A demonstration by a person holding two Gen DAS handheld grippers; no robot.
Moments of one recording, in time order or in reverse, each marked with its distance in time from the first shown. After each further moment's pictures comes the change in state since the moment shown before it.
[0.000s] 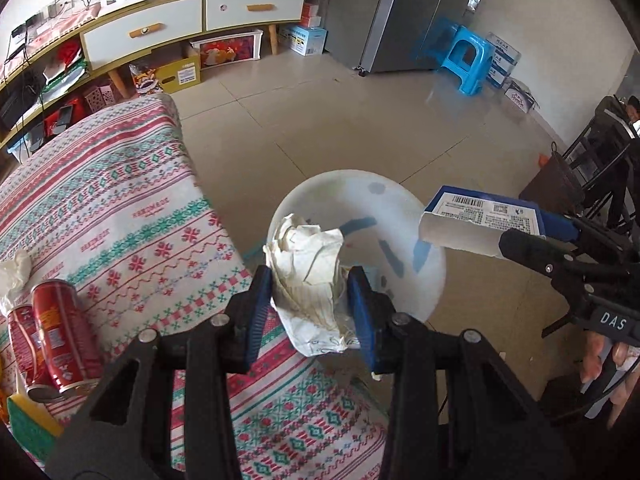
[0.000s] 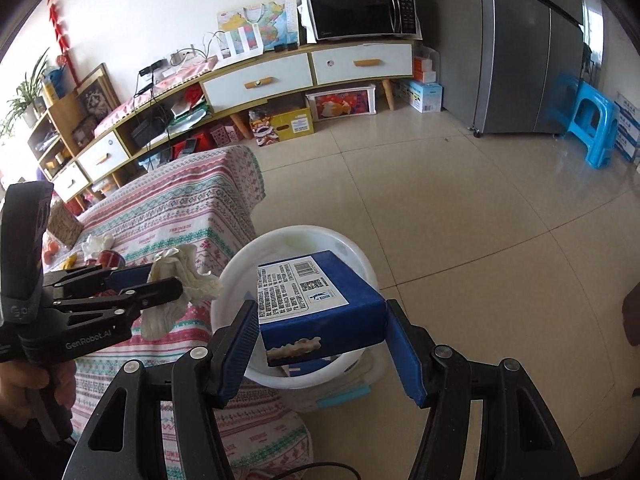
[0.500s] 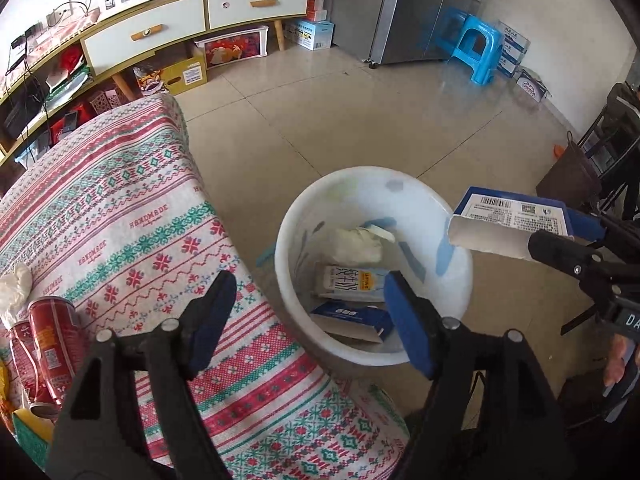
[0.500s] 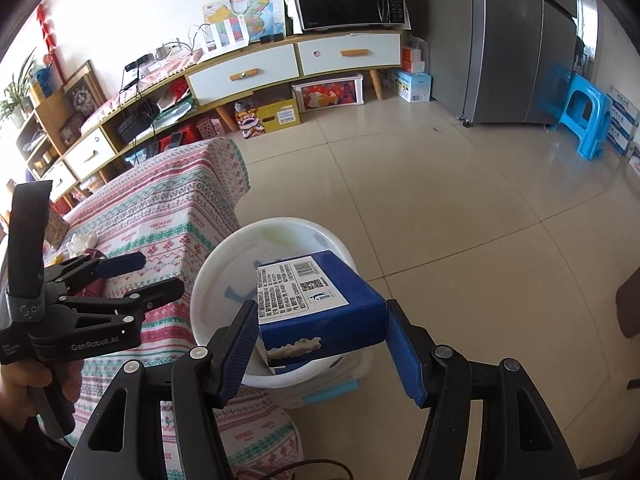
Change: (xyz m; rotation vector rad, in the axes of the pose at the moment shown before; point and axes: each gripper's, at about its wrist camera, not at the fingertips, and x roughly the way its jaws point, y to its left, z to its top) left arm 0.009 -0.003 0.000 0.028 0.011 0.076; right arm 0.006 -0.012 -0.002 0.017 0.038 -0.035
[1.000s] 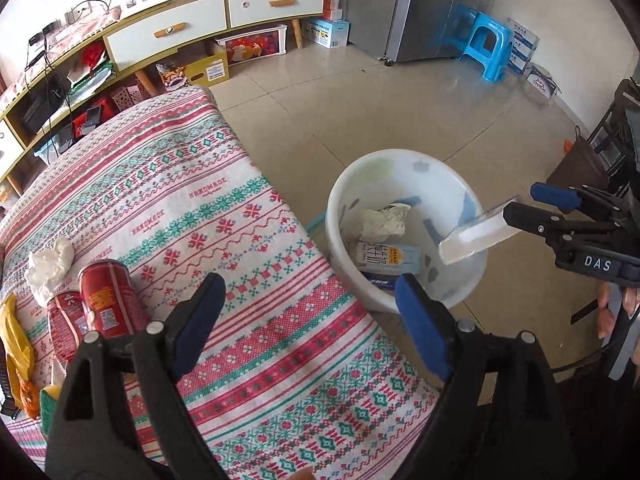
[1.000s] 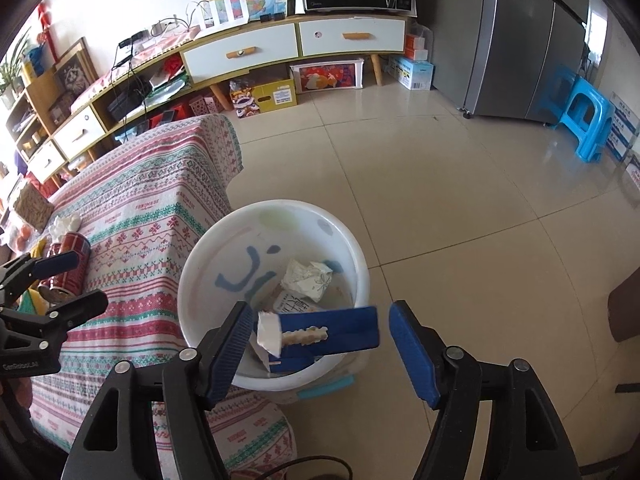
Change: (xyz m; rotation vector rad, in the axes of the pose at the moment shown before) left arm -0.029 0.032 -0.021 -0.004 0.015 0.051; right arm 0.028 0.017 0.004 -0.029 0.066 -0.047
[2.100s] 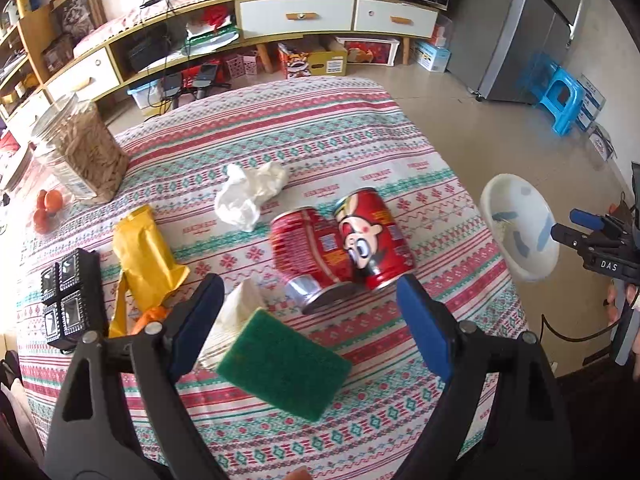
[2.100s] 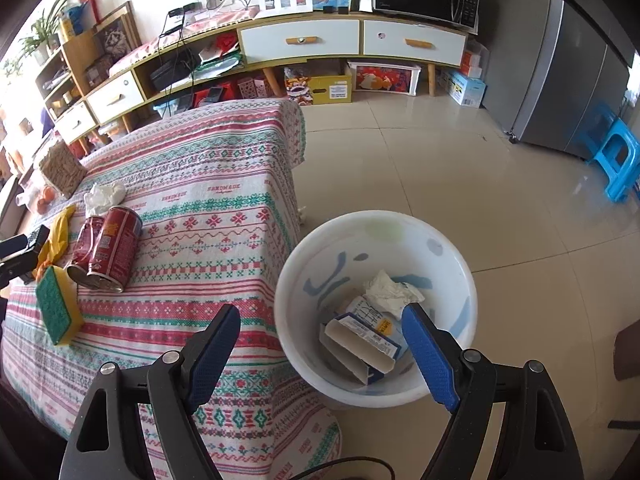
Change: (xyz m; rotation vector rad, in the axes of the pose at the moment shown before) left arm -0.081 0.174 -0.067 -0.246 -0.019 0.173; right arm 0.009 0.108 0.011 -0.147 0.017 0.059
